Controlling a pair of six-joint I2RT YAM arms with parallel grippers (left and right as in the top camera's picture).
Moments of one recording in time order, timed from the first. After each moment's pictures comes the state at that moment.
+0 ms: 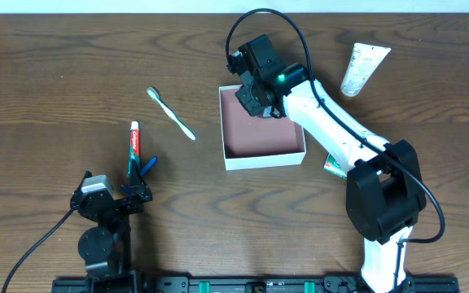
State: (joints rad) left arm 0.17 0.01 0.02 -0.11 0.00 -0.14; right arm 0.54 2.06 1.70 -0.69 0.06 -0.13
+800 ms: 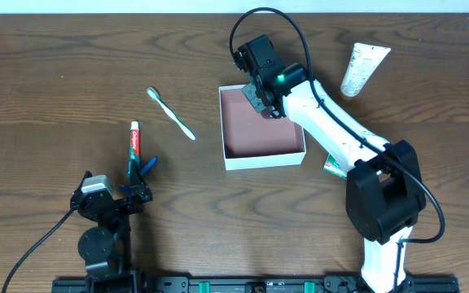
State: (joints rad) left arm 0.17 0.01 0.02 -0.11 0.00 -0.14; right arm 0.54 2.06 1.70 -0.69 0.25 -0.11
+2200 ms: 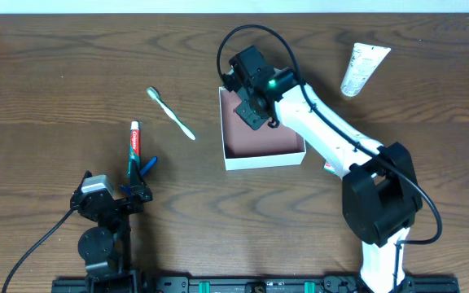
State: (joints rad) left arm 0.17 0.01 0.02 -0.11 0.00 -0.14; right arm 0.58 2.06 1.70 -0.84 0.11 -0.21
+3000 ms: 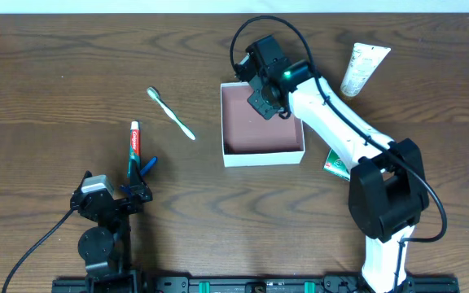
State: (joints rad) left arm 0.17 0.01 0.02 -0.11 0.00 -0.14; right arm 0.51 2.06 1.70 -0.78 0.11 -0.30
